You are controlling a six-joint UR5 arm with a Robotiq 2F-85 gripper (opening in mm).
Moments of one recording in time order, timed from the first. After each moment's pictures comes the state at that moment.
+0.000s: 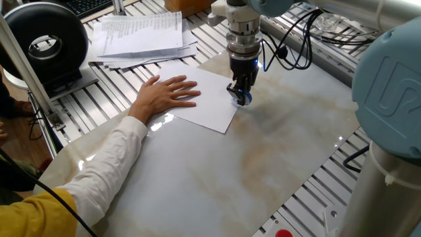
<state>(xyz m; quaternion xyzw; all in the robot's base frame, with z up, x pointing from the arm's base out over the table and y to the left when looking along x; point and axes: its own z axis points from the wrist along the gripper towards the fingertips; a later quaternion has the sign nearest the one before) 0.484 -0.072 0.025 0.11 -0.99 -0.01 0.12</state>
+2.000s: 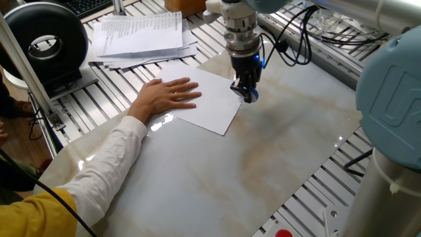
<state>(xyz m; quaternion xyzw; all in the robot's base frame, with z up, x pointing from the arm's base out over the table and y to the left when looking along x) 0.496 -0.070 0.043 0.11 -0.99 0.02 0.12</state>
